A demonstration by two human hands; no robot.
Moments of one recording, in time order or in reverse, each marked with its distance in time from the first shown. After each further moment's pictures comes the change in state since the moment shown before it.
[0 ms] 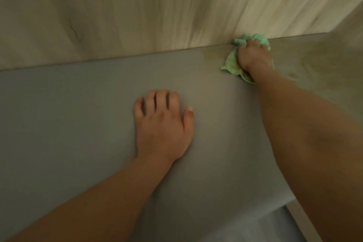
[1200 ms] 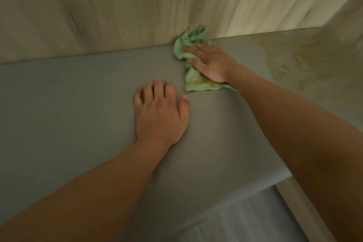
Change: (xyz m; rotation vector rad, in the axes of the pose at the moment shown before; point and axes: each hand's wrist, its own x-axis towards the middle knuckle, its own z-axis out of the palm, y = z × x) left_hand -0.004 -0.001 0.002 -0.023 0.039 0.010; right_hand -0.081 -0.045 0.006 -0.157 -0.255 -0.692
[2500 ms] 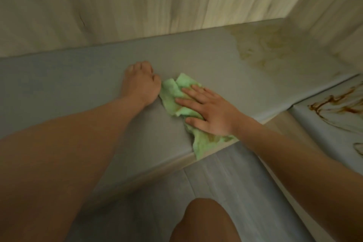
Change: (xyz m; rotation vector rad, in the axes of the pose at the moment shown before) left_hand -0.001 -0.025 -0.052 -0.235 -0.211 -0.027; right_hand -0.241 -0.077 0.035 -0.065 -0.025 -0.190
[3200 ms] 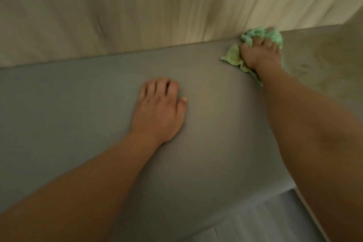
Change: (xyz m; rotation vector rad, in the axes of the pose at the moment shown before) left_hand 0.019 -0.046 0.033 0.236 0.183 0.234; right_hand 0.219 0.182 -0.032 0.149 0.145 0.944
